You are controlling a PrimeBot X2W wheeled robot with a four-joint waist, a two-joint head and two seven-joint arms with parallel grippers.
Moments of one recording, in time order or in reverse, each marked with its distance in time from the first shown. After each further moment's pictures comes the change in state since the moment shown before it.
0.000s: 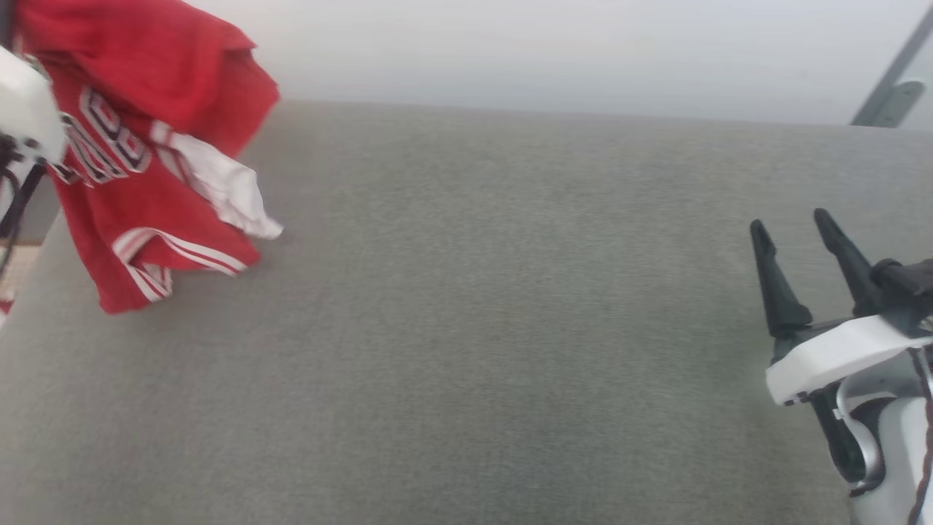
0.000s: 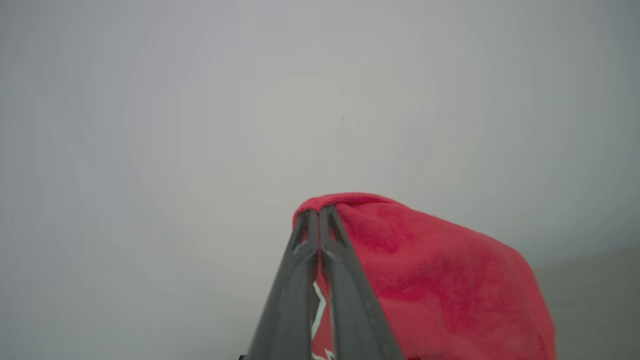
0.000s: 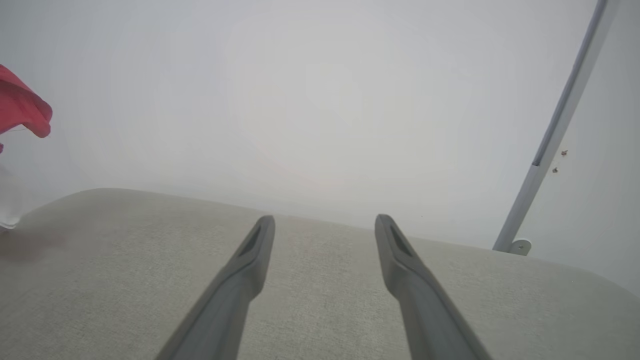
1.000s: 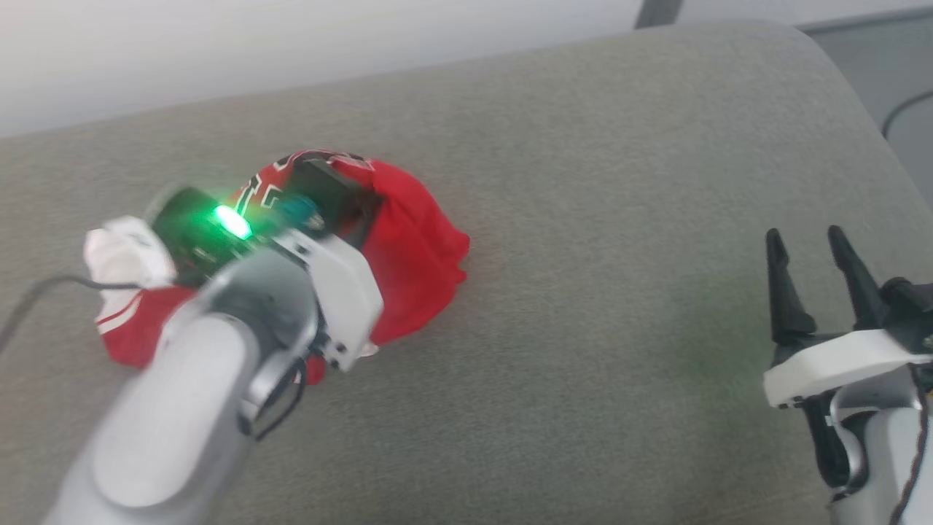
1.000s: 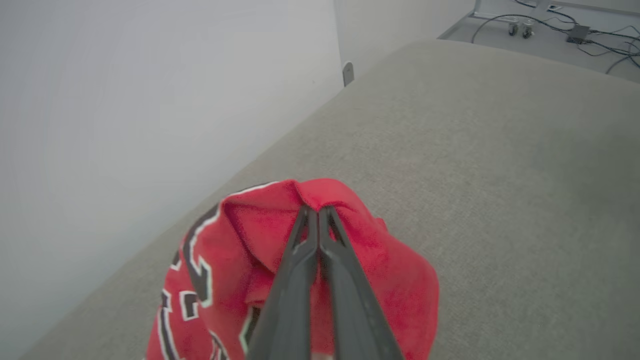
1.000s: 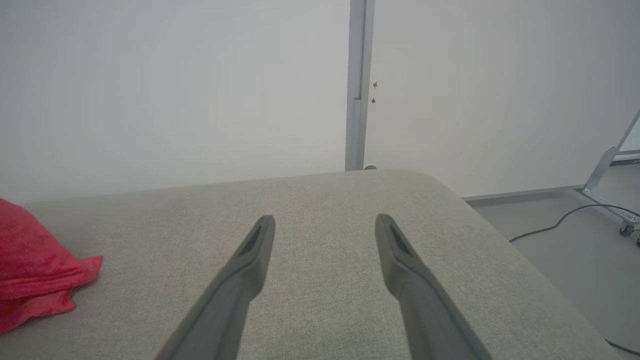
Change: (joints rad) left arm 0.308 -0.169 -0.311 -0.452 -0.027 0.062 0.342; right arm 0.001 0.078 -0.097 0.086 -0.025 0.000 -0.086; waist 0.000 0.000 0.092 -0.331
